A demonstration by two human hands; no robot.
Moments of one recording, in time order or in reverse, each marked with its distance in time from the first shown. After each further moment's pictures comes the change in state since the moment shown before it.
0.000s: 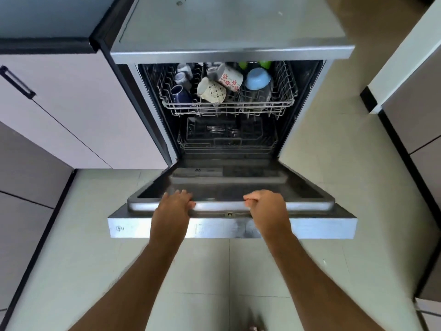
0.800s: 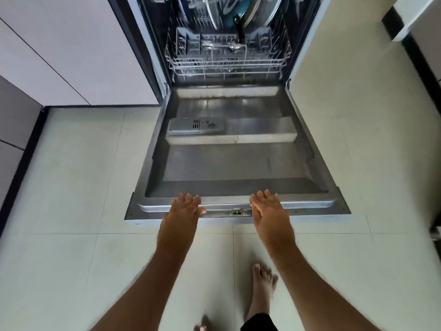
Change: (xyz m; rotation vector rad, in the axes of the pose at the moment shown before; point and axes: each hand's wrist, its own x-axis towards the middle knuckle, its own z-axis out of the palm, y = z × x) left_hand -0.180 -0.128 0.231 0.183 -0.303 0.120; right_hand -0.141 0.198 0.246 -0.230 0.261 -0.313
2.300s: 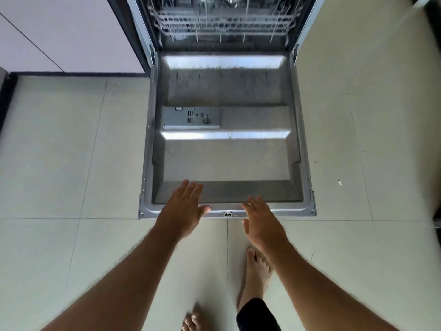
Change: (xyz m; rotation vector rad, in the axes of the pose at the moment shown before) left_hand 0.031 0.002 0.050 -0.112 -0.229 0.063; right_hand -0.031 0.031 0.053 -0.044 -0.623 0.091
